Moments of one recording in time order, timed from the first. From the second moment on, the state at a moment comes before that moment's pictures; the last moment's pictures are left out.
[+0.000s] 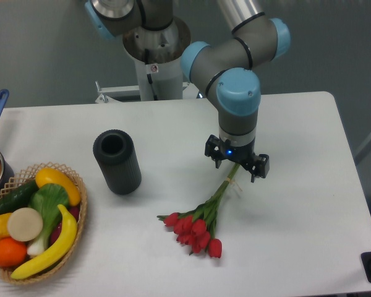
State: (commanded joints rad) arm 2.58 -1.88 -1.75 -0.96 1.61 1.06
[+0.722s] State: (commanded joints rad) arm 2.54 -1.88 -1.83 -0.92 1.62 1.05
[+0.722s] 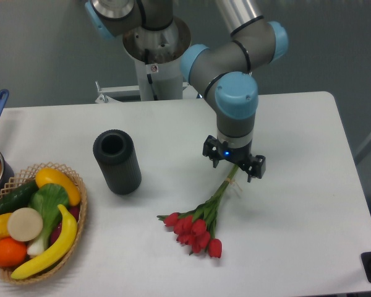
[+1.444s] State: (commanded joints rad) arm 2.49 -2.04 -1.73 -0.87 1.61 1.09
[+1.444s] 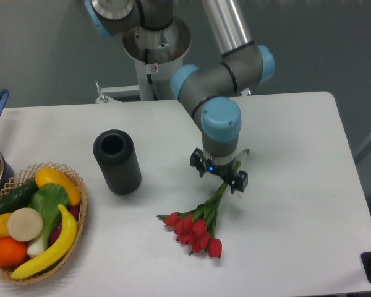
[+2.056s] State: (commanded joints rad) arm 2.47 -2.08 -1.73 -0.87 1.60 1.09
